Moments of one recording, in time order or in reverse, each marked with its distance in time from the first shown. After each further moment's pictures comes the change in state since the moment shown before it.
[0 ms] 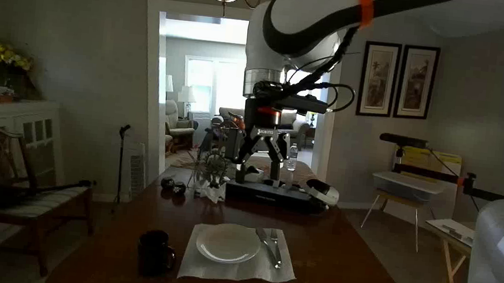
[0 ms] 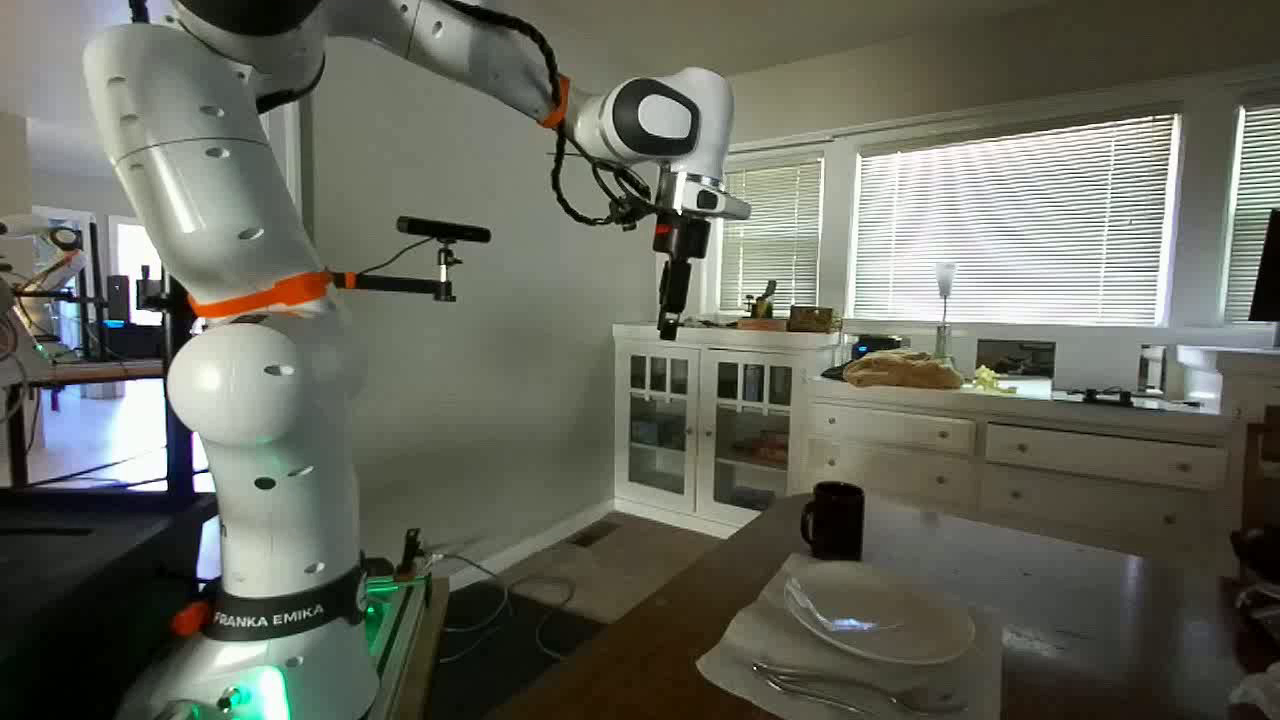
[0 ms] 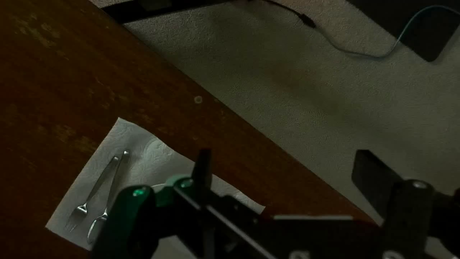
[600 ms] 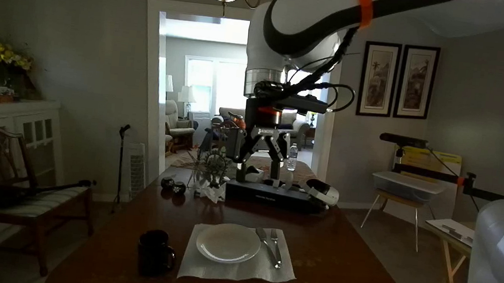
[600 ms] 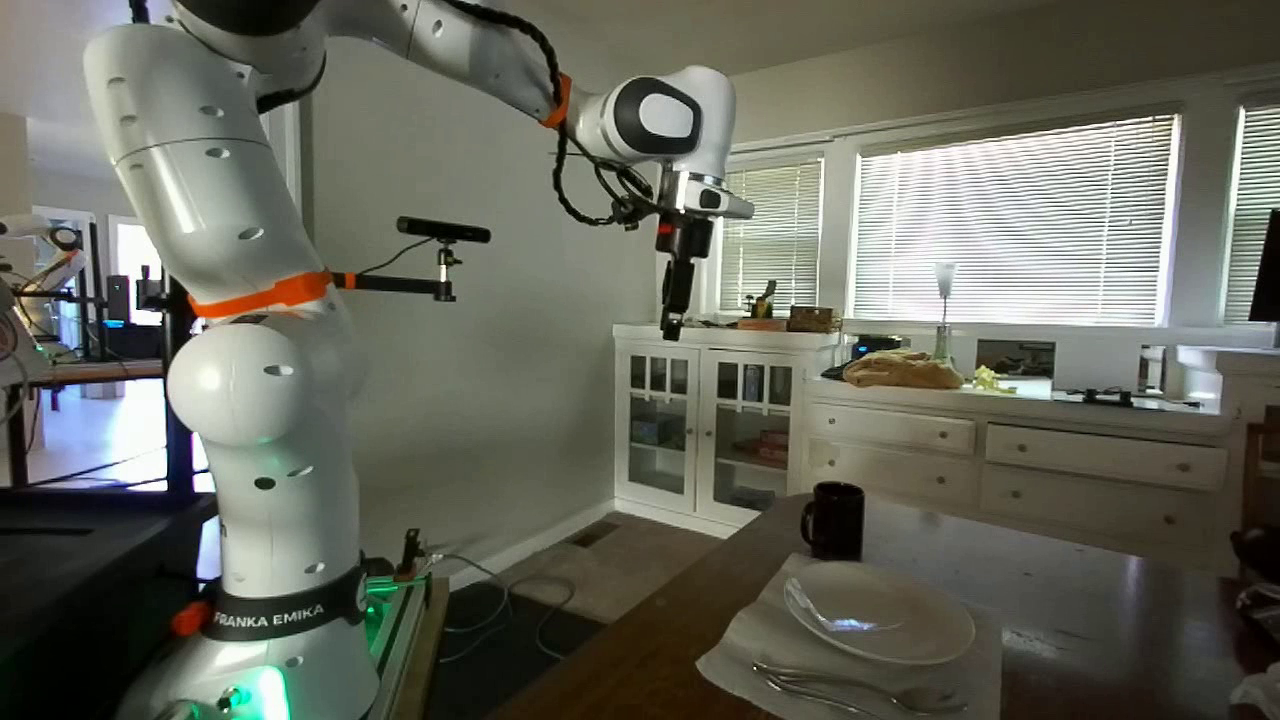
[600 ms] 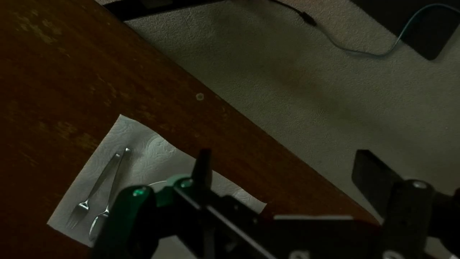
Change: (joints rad) arm -0.001 0.000 -0.009 -0.001 -0.004 0.005 -0.010
